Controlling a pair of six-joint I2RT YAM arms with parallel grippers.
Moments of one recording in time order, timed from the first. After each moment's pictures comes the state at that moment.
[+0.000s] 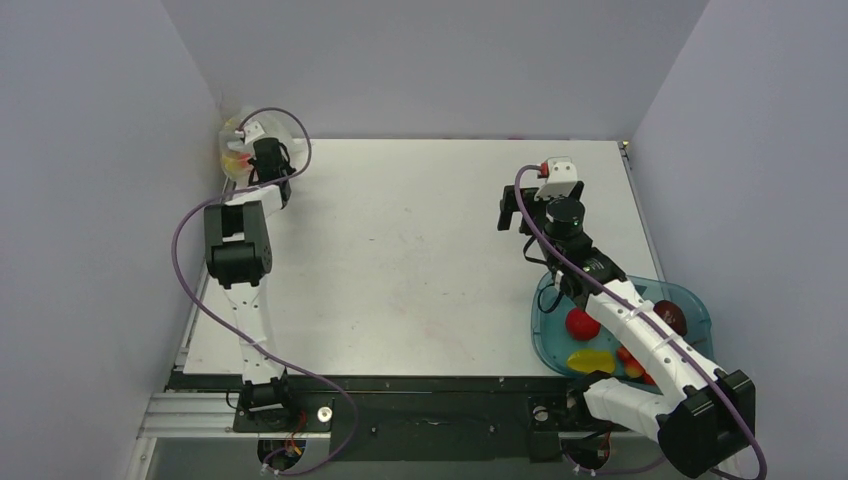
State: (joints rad) left arm 0.09 2.34 1.69 0.28 -0.30 -0.40; right arm 0.43 1.09 0.85 -0.02 0.28 0.11
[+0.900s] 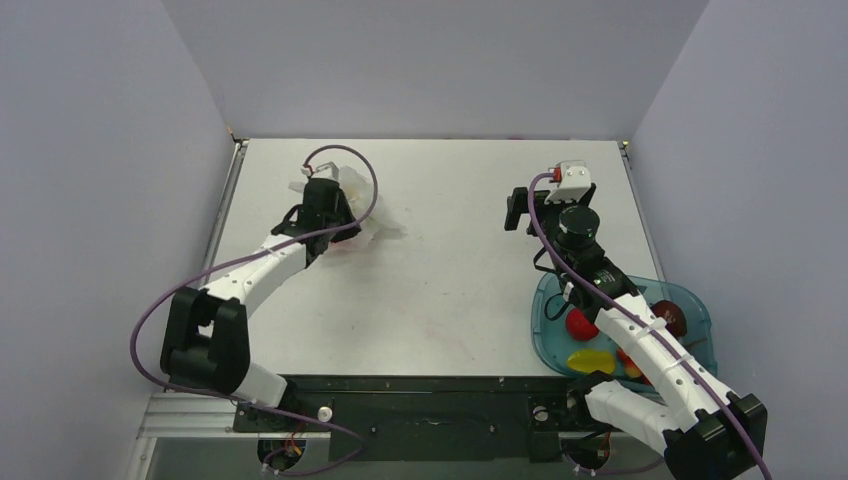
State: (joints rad) left arm -0.27 1.55 1.03 -0.15 -0.08 -0.56; right arm 0.43 0.99 0.82 0.01 0.29 0.09
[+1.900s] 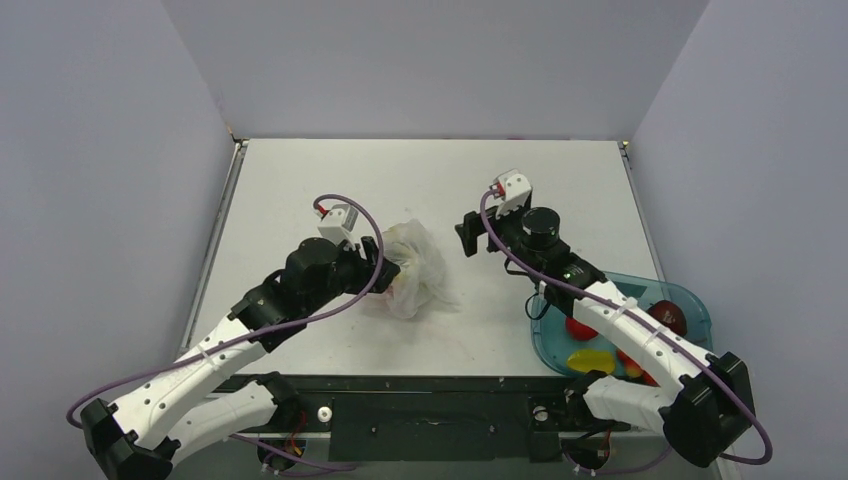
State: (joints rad) left arm -0.77 0.88 0.82 -0.37 -0.13 -0.65; right arm 0.56 1.12 0.82 0.07 0.06 0.05
